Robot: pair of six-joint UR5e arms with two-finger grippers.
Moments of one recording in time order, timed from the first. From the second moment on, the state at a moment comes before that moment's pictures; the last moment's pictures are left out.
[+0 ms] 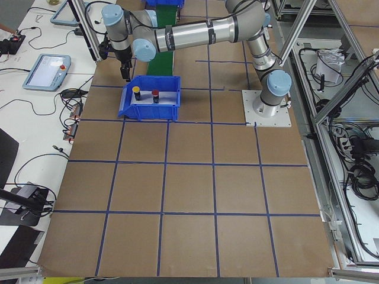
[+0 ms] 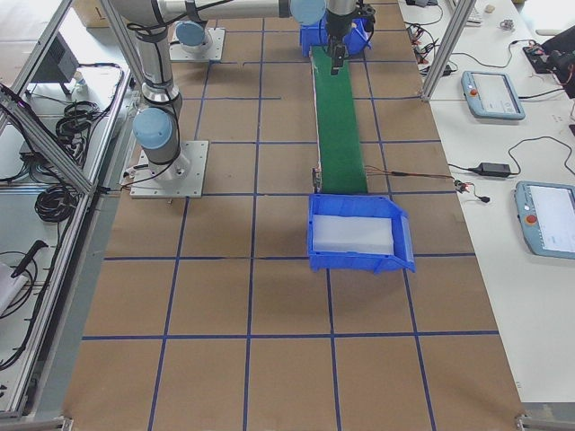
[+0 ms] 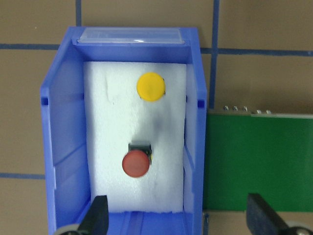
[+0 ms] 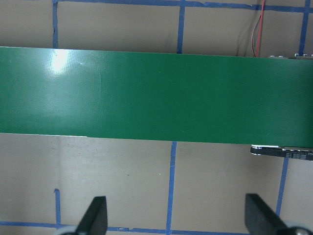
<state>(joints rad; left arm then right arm) -1.39 -2.18 -1.09 -1.43 1.53 0.12 1.59 -1.39 1.35 -1.53 -1.56 -0.04</state>
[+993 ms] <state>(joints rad) -1.39 -2.27 -1.19 -1.34 1.51 0.04 1.60 -1.39 1.35 -1.53 -1.56 -0.04</state>
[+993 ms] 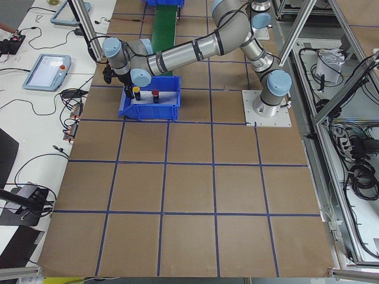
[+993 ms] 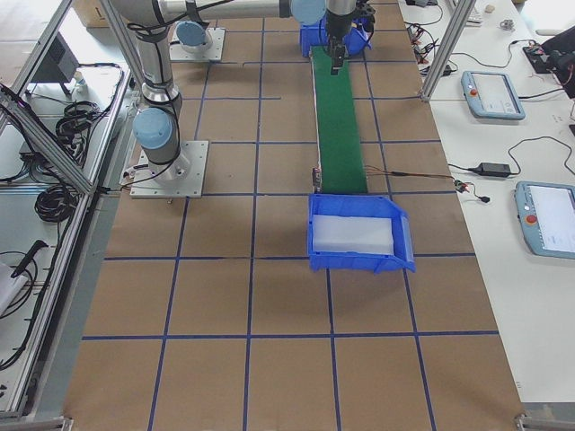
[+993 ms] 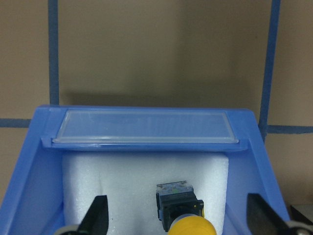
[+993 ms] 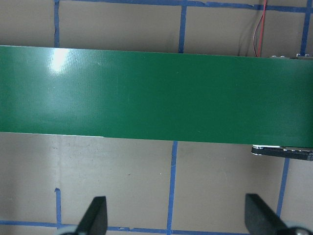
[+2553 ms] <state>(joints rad) -1.38 -2.24 -1.17 -1.38 1.48 0.02 1.60 -1.39 1.35 -1.53 -1.56 -0.04</state>
